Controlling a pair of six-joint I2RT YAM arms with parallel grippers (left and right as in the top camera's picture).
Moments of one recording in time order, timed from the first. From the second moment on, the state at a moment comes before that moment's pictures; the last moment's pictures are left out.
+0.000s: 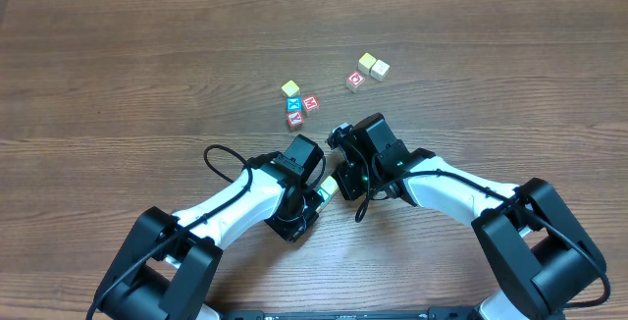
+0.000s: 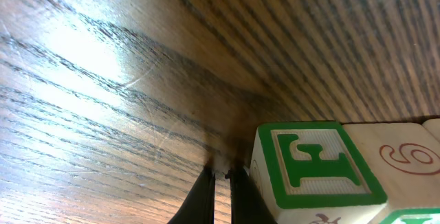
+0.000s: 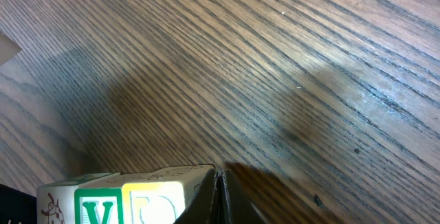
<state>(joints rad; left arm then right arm) -0.58 1.66 0.84 -0.70 0.25 -1.42 0.60 1.78 0.87 -0.15 -0.36 0.09</state>
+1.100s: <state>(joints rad) -0.58 1.66 0.84 -0.70 0.25 -1.42 0.60 1.82 0.87 -0.08 -0.36 0.14</state>
